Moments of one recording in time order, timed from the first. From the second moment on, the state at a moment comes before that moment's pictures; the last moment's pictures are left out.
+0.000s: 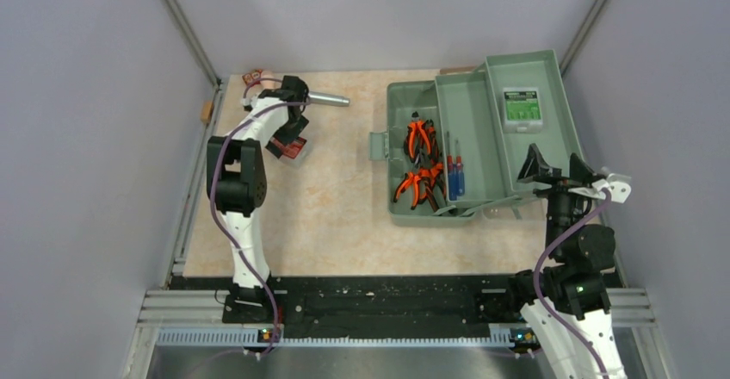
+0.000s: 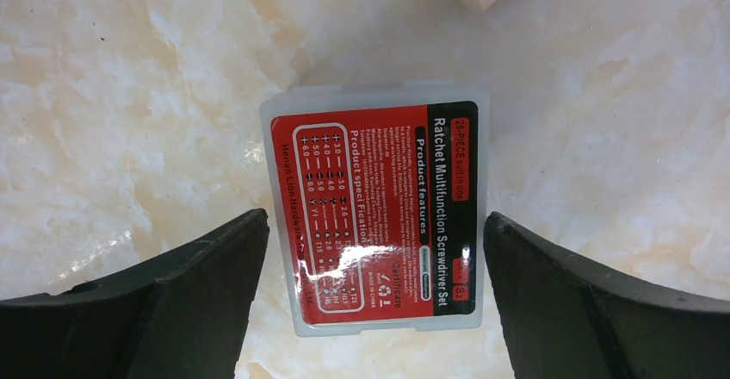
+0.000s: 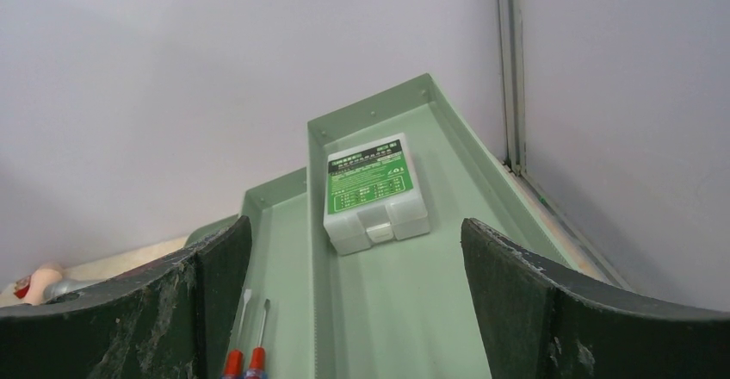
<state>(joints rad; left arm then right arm) -0.14 2.09 1.70 -0.88 -0.50 -1.12 0.21 0.20 0.52 0.03 0.37 0.14</state>
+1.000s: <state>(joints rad) -0.24 1.73 1.16 -0.74 -0.32 -0.64 0.22 0.21 0.53 0.03 0.28 0.13</state>
